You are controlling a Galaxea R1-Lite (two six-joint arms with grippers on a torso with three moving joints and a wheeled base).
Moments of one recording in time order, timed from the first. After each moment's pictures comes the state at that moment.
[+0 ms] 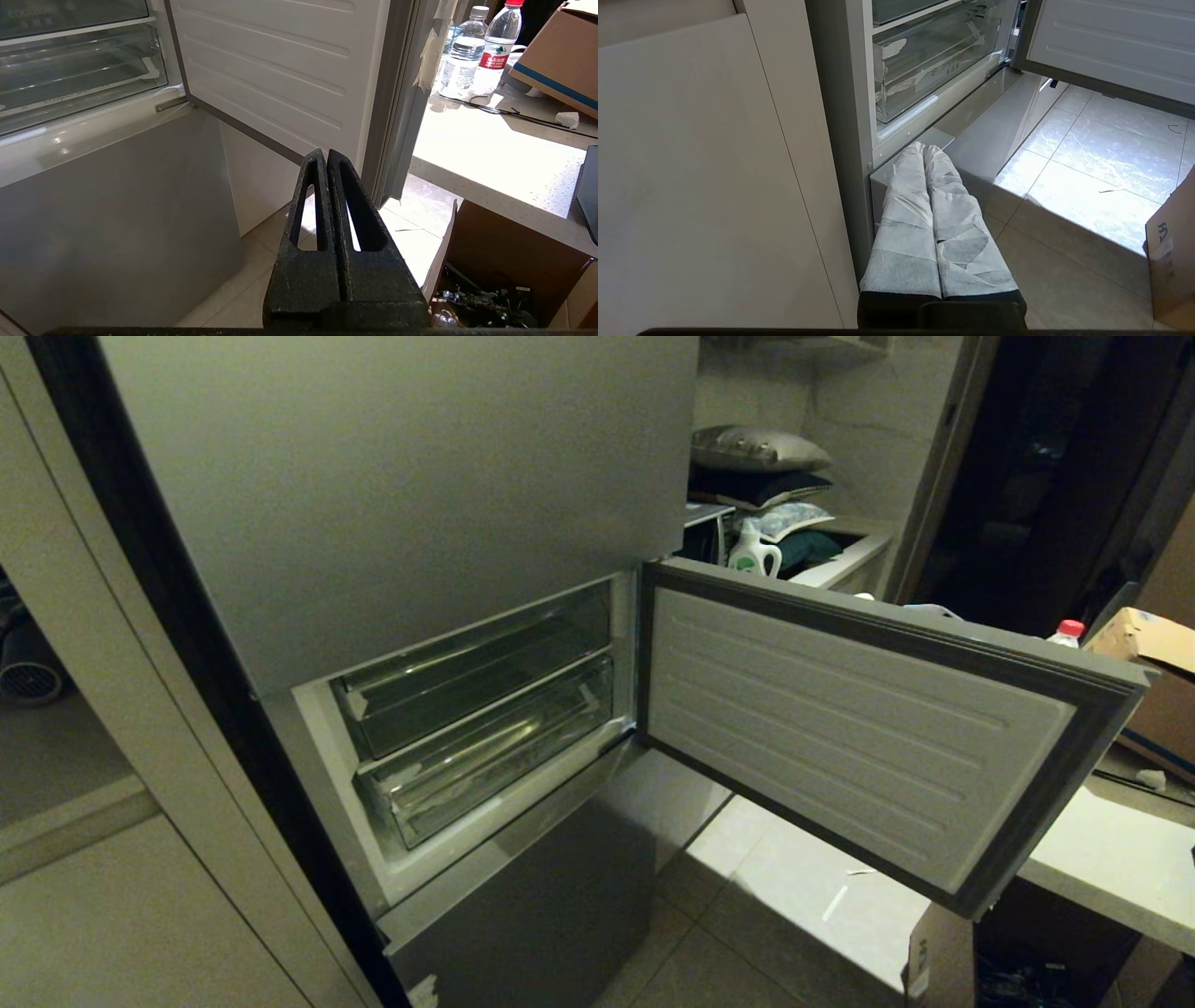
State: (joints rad) left arm -0.01 0.00 0.00 0.00 0.00 -0.01; right arm 0.00 0.00 0.00 -0.08 -0.01 0.02
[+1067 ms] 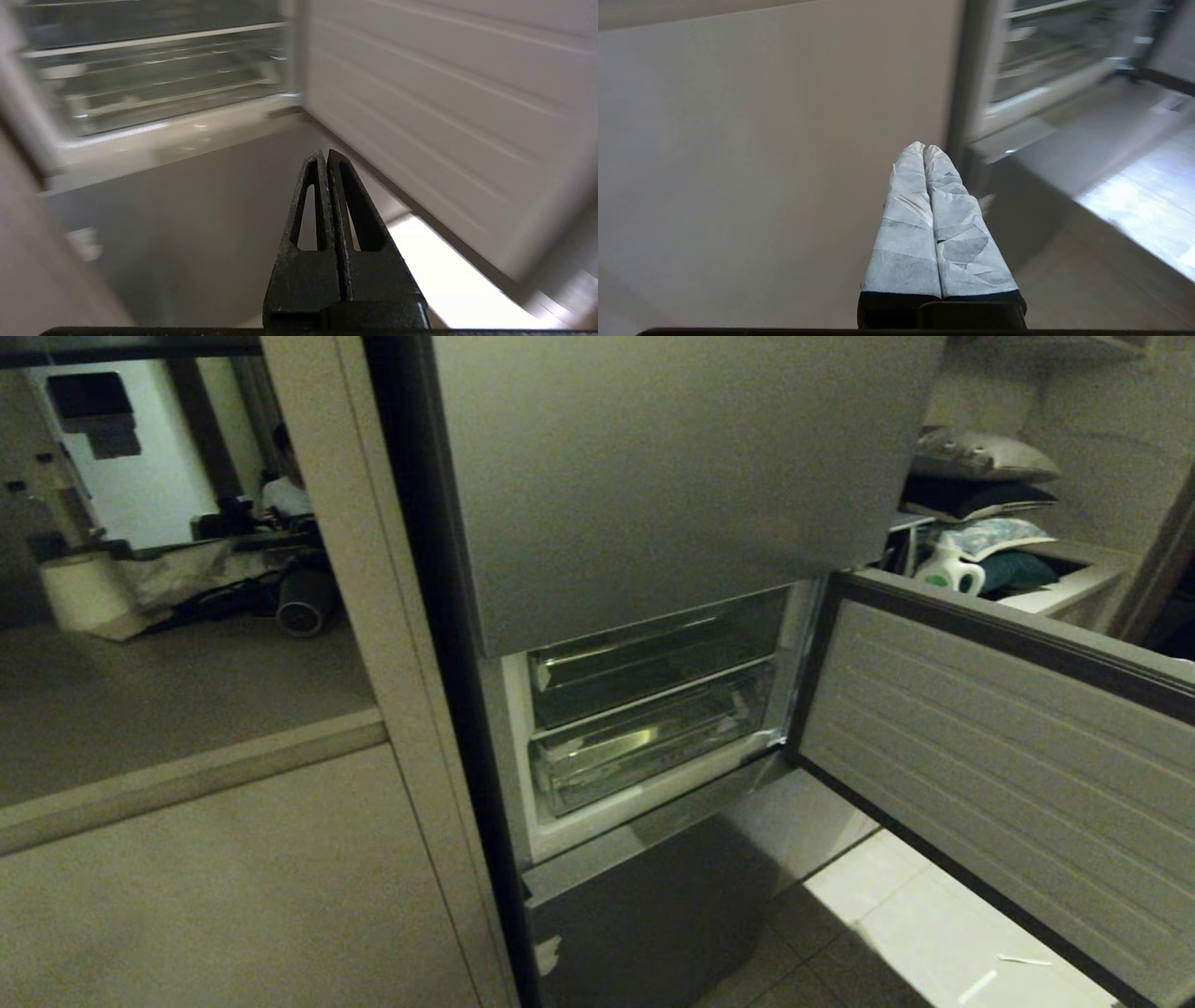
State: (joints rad) left arm -0.01 0.00 0.00 0.00 0.00 -0.01; right arm 0.00 0.00 0.00 -0.08 -0.01 0.02
